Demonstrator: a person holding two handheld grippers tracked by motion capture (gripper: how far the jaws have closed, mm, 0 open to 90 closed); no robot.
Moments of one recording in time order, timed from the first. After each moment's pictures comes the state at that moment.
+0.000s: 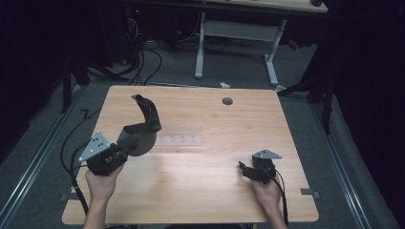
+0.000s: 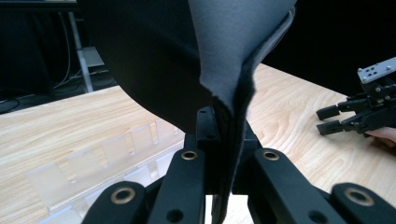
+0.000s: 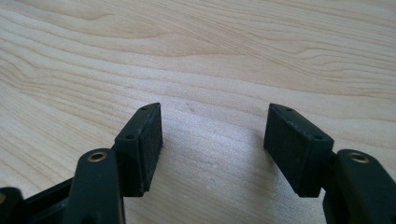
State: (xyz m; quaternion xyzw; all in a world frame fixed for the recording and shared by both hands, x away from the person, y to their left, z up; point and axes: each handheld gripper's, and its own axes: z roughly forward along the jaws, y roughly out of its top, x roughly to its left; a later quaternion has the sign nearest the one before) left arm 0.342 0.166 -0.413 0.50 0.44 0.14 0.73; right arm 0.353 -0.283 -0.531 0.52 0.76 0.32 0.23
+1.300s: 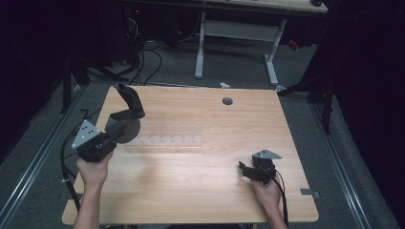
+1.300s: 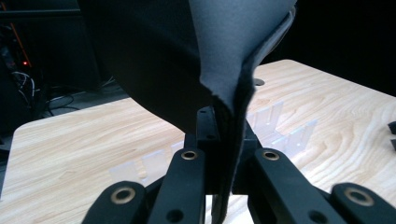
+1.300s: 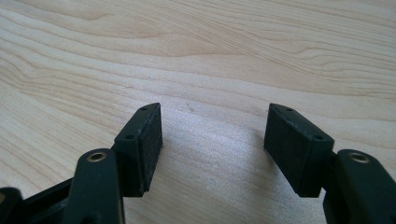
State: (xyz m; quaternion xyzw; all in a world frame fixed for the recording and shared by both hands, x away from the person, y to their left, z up) left arm 0.383 0.195 -0.417 0.48 0.47 0.21 0.71; right arm 0.353 -0.283 -0.531 0.52 0.76 0.32 0.23
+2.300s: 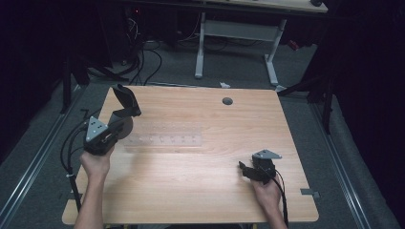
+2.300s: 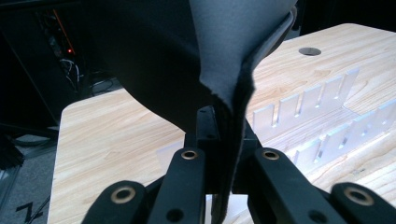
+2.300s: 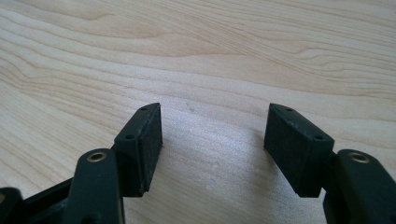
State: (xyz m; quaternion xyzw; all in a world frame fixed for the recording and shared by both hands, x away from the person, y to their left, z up) left arm 0.420 0.199 -0.451 0.50 0.49 0.27 0.66; right arm 0.353 -0.283 -0.531 0.52 0.76 0.32 0.23
